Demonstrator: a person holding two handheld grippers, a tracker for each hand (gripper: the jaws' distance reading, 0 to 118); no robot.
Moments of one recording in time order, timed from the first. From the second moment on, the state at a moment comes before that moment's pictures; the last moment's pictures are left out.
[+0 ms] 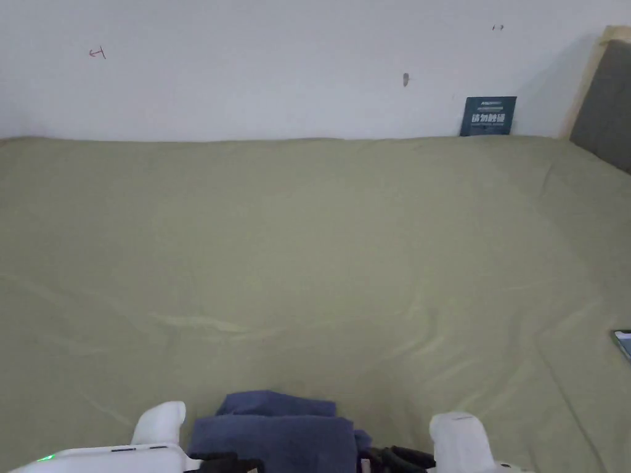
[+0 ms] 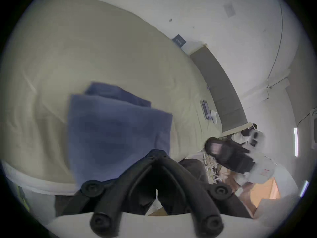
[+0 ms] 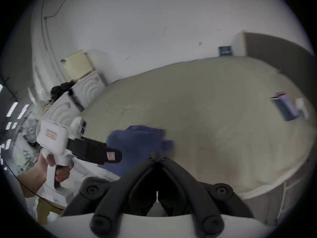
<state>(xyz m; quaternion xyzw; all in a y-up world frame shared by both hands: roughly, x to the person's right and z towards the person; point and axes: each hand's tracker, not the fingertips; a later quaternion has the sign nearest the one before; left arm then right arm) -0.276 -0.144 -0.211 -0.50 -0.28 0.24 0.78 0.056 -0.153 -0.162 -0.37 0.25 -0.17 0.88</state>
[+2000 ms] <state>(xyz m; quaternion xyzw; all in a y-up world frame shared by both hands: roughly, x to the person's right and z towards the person) -0.634 -0.085 -0.337 -0.48 -0.05 0.18 0.86 0.132 -0.162 -0.213 -0.38 0.30 -0.31 0.82</state>
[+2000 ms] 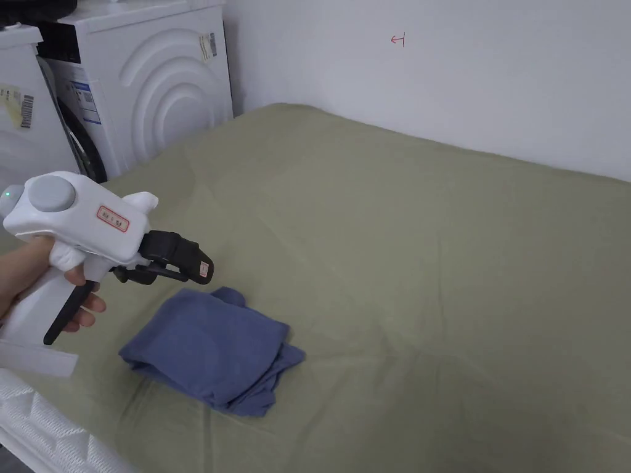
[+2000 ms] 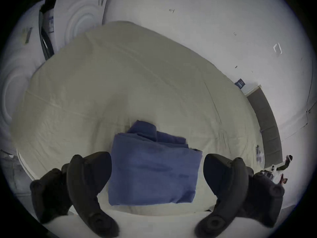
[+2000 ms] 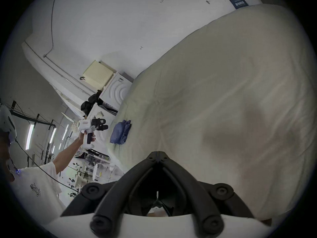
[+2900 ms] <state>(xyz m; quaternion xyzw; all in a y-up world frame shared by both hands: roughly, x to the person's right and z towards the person) -0.177 0.026 -0.155 -0.09 -0.04 0.02 0.99 0.092 0.007 -0.127 -0.08 0.01 0.02 1.00</state>
